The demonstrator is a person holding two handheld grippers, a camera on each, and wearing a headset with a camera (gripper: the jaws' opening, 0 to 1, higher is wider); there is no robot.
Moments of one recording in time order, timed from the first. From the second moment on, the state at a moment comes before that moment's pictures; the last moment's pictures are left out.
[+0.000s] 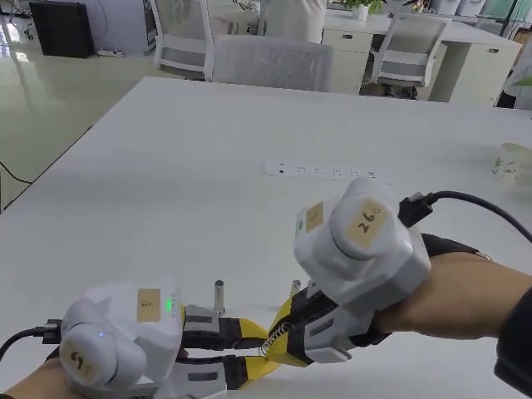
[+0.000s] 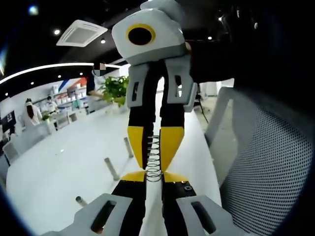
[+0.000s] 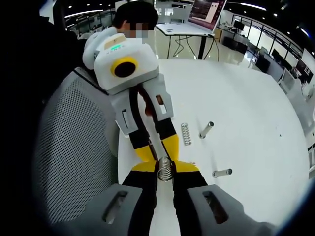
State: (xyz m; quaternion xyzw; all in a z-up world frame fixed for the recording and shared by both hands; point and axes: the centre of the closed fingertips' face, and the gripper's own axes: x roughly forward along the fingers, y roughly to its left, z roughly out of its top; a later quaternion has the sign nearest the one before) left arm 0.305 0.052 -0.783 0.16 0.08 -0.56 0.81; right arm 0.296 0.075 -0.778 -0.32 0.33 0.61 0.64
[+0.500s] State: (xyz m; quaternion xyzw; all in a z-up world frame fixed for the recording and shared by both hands) left arm 0.312 0.068 -0.793 0.13 0.11 -0.54 0.82; right arm 0.307 0.064 -0.775 -0.33 0.33 0.59 0.66
